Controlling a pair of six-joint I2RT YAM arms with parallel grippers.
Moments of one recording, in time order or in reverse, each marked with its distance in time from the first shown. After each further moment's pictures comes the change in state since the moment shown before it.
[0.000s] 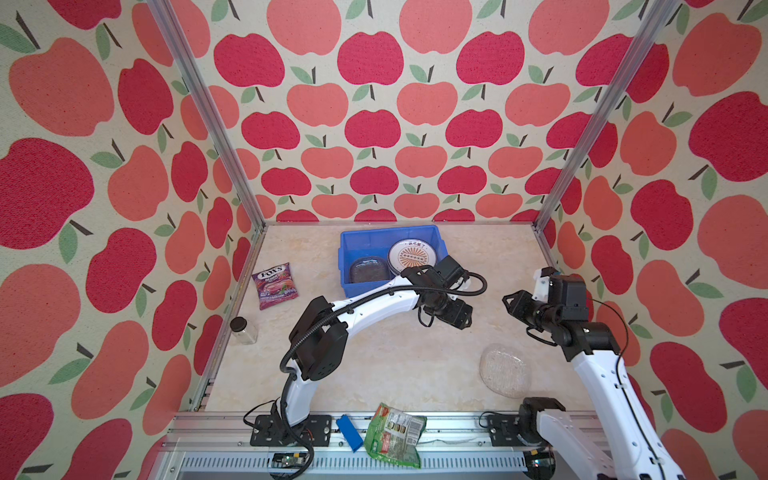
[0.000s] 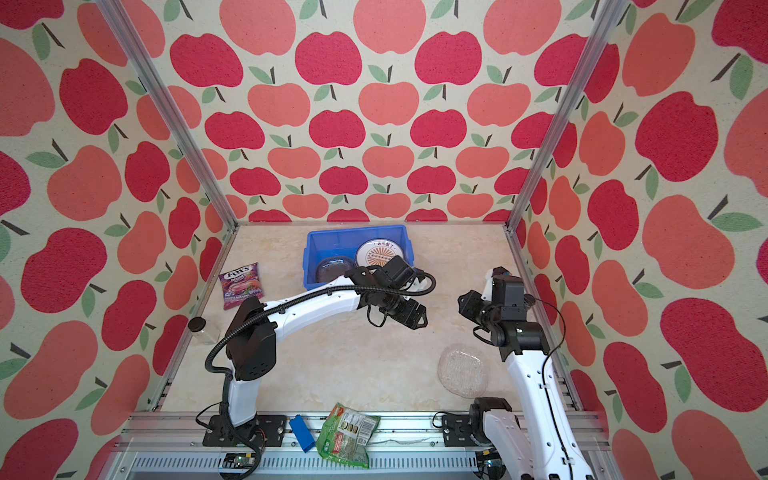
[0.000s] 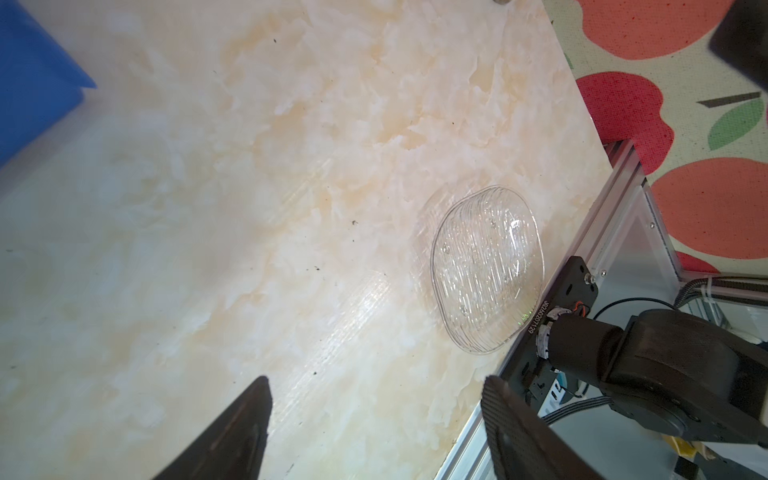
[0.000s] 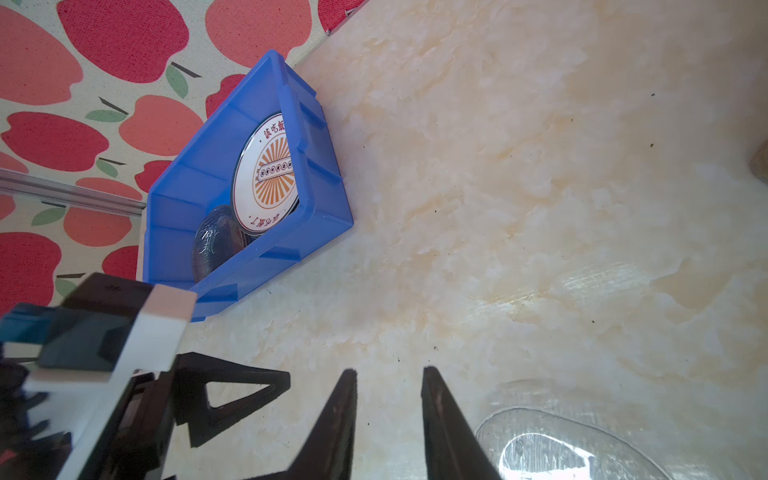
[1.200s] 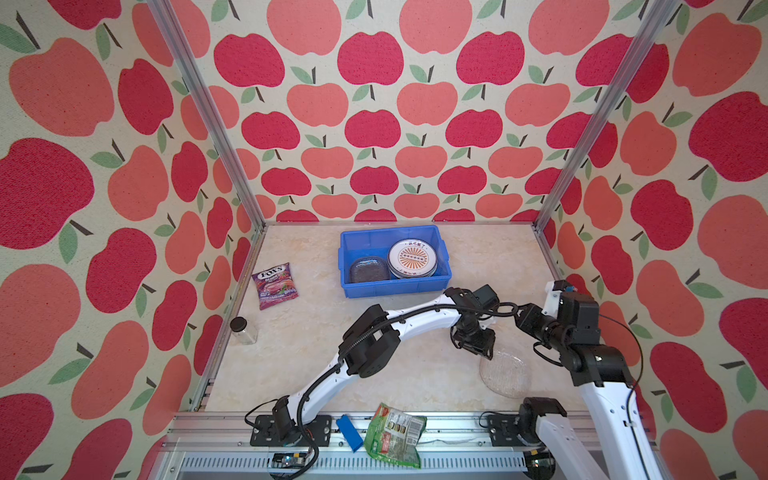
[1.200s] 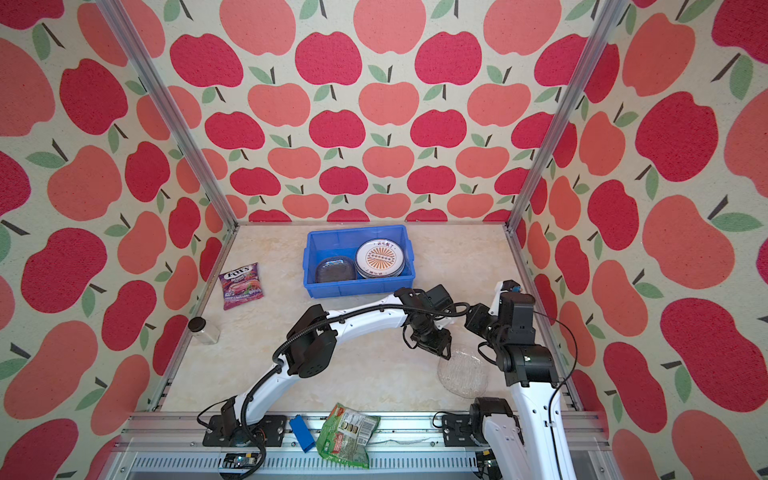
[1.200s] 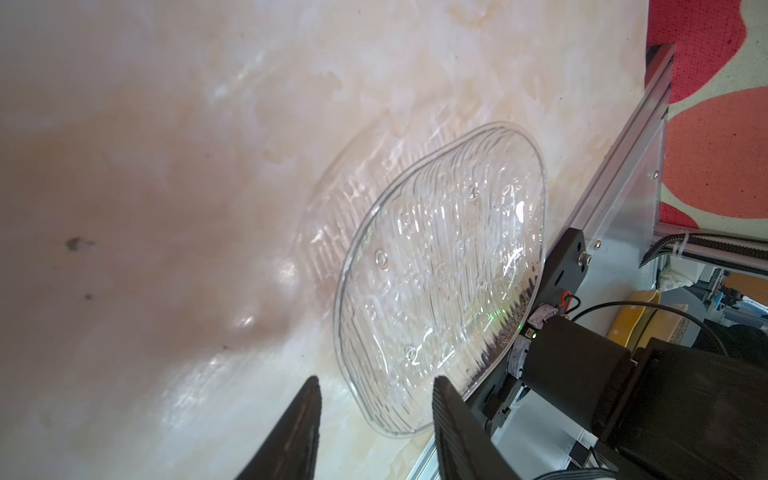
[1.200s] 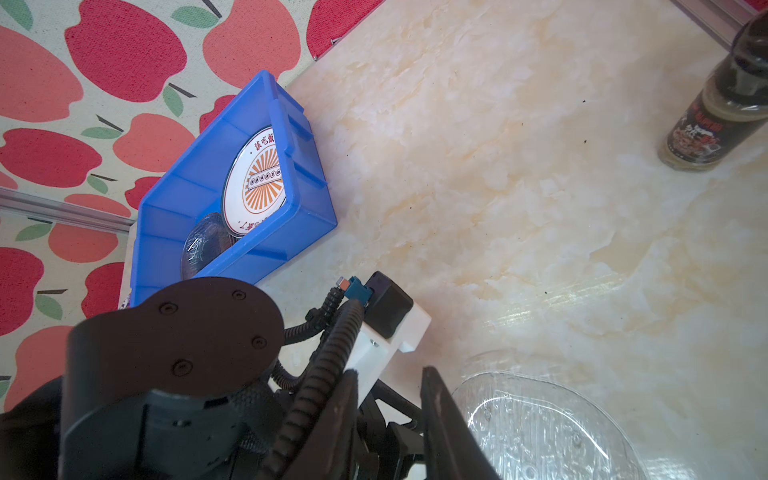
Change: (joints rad) left arm -0.120 0.422 0.399 -0.172 0.179 -0.099; right arm -0.015 -0.173 -0.037 -0.088 0.061 -0.002
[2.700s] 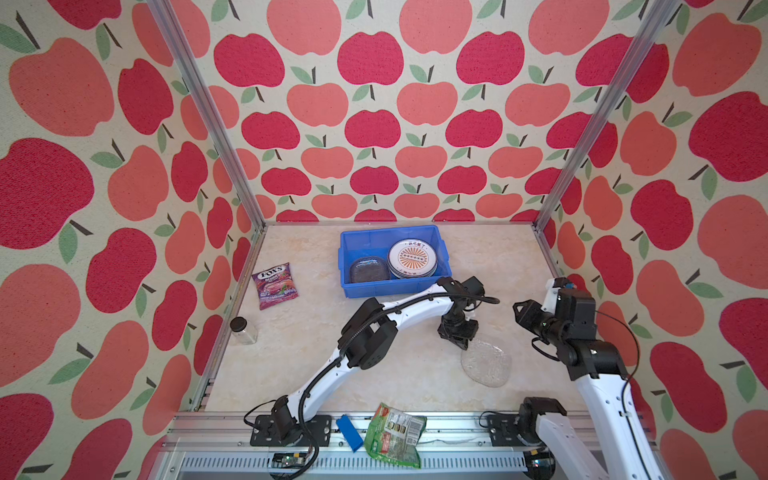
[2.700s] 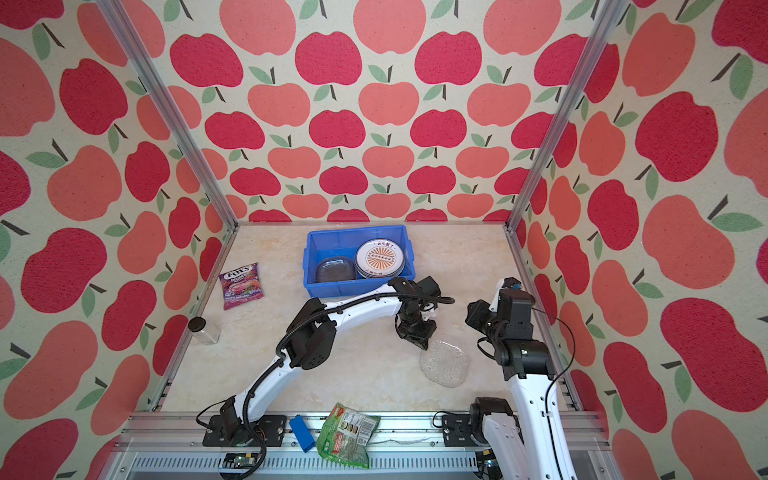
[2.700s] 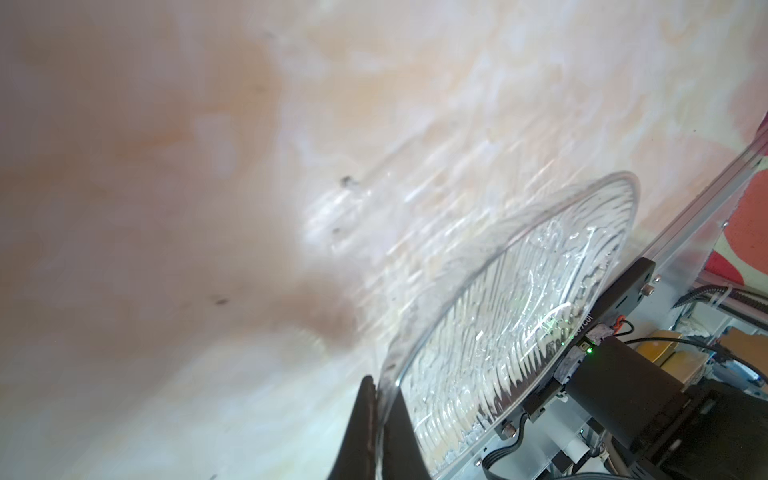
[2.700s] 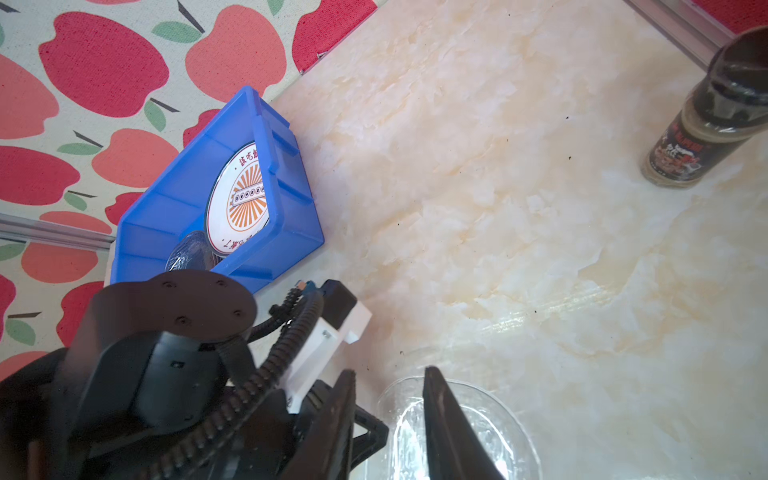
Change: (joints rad) left arm 0.116 -0.014 0.002 -0.178 -0.049 -0.036; right arm -0.017 0.087 -0.006 0.083 0.042 -0.002
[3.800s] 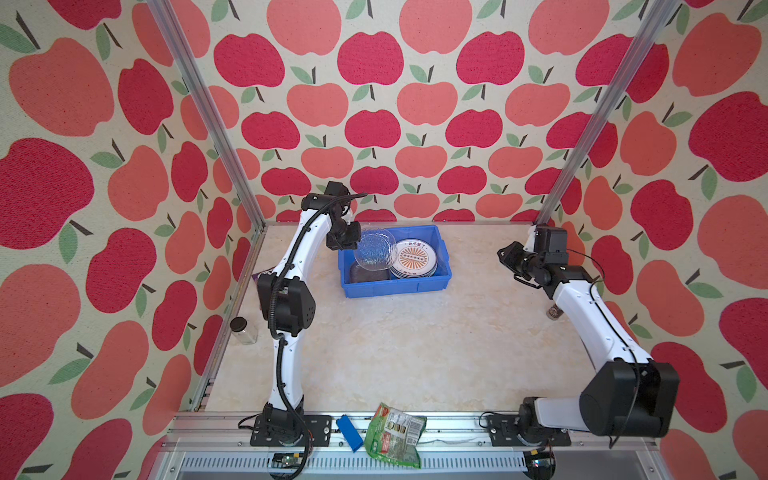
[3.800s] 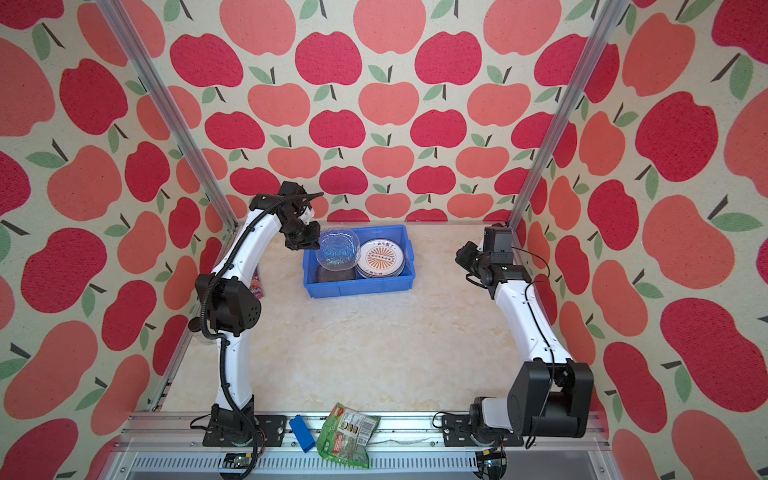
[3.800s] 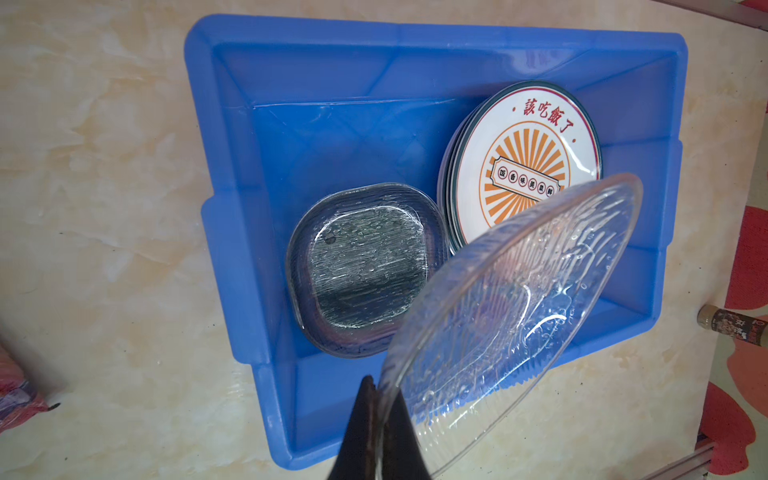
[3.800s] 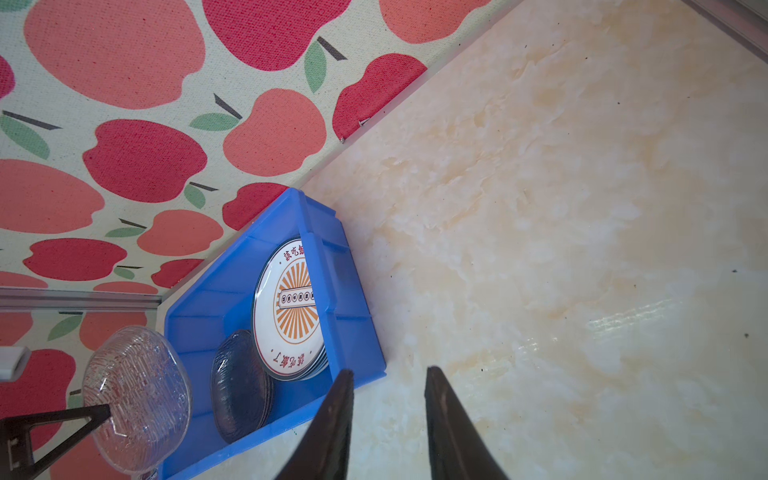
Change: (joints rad) left arm 0.752 -0.222 0.190 -0.245 -0.226 0.235; right arm 0.034 0.624 0.376 0.296 -0.045 0.090
